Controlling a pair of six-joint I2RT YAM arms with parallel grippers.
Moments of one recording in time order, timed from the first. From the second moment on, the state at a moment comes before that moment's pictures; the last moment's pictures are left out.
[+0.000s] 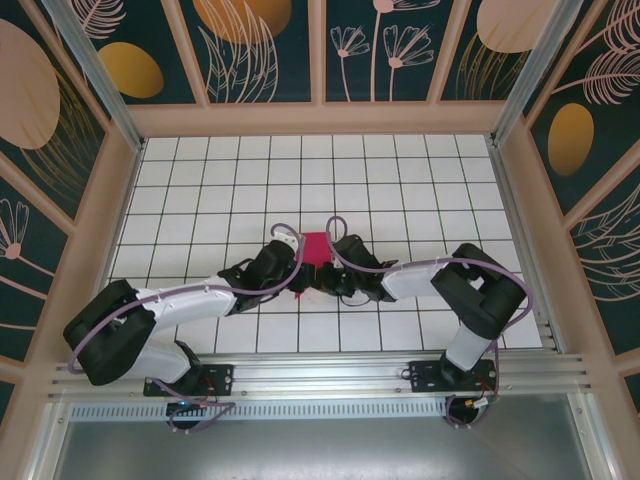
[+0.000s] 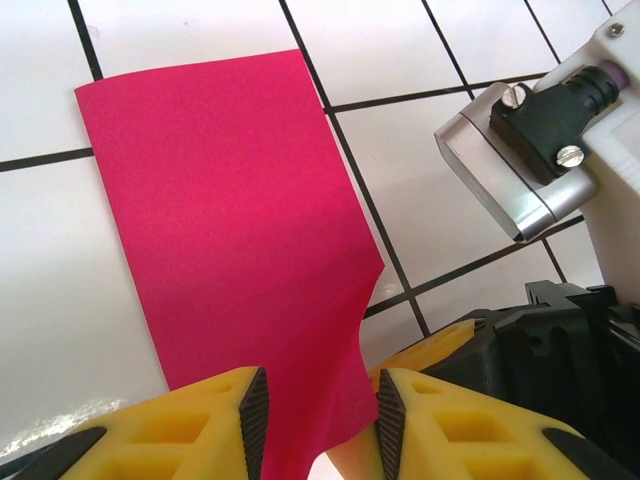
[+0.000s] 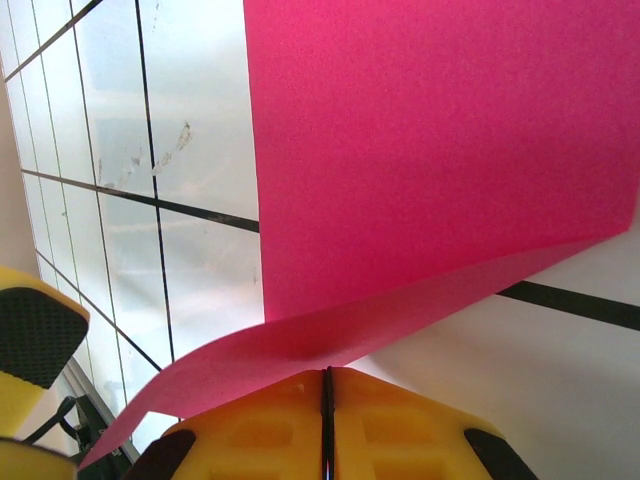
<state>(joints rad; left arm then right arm) -0.85 1.40 0.60 0.07 -0.06 -0.57 0.85 1.69 0.66 0.25 -0.33 1.02</state>
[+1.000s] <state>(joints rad) -0.85 1.39 0.61 0.06 -0.07 -0.53 0.80 1.69 0.67 0.29 -0.35 1.04</state>
